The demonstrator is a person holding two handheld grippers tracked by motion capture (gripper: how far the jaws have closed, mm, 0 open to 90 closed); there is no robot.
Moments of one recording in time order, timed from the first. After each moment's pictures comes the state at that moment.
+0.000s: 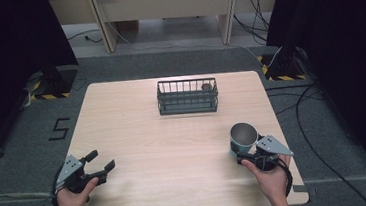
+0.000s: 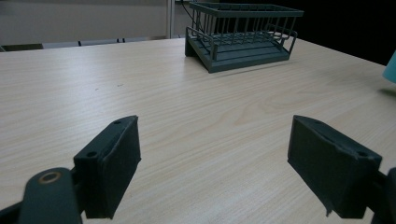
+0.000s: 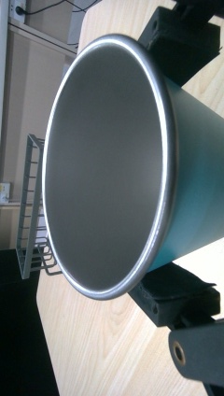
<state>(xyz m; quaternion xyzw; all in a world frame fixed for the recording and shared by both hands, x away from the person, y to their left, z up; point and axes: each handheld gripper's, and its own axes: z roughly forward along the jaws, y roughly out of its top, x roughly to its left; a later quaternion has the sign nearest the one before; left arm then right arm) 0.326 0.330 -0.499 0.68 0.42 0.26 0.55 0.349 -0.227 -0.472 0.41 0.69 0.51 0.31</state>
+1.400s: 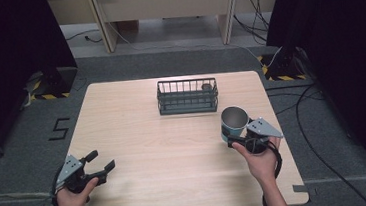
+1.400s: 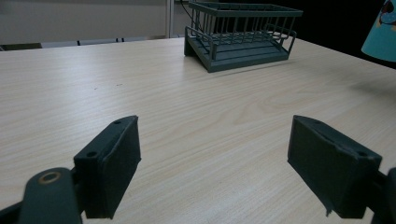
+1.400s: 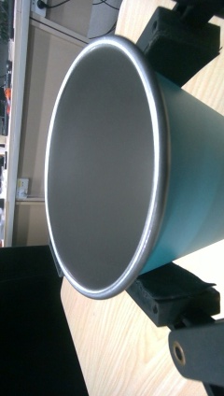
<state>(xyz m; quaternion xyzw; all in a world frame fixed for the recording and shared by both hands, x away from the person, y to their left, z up) 0.326 0.330 -0.499 0.68 0.42 0.25 0.55 0.388 -0.203 -0.444 0.40 0.68 0.53 0.32</state>
